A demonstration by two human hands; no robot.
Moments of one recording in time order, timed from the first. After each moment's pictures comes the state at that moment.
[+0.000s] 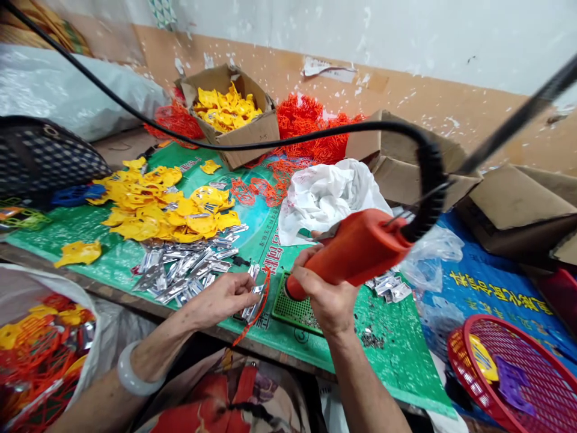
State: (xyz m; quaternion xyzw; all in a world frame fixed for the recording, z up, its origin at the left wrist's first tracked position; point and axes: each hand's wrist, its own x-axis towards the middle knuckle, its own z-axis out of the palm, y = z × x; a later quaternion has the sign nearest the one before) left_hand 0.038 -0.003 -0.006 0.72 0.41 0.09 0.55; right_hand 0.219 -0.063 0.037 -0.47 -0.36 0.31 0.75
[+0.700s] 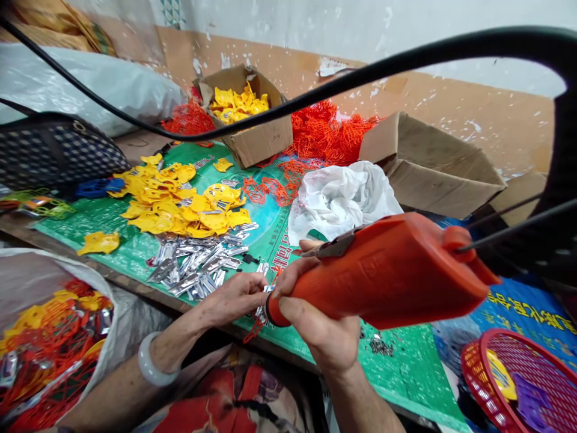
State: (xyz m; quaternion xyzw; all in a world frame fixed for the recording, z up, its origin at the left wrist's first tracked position) left_hand 0.041 -0.008 -0.008 0.72 0.40 0.10 0.55; right_hand 0.191 -0.087 0.060 -0.33 -0.44 0.43 0.72
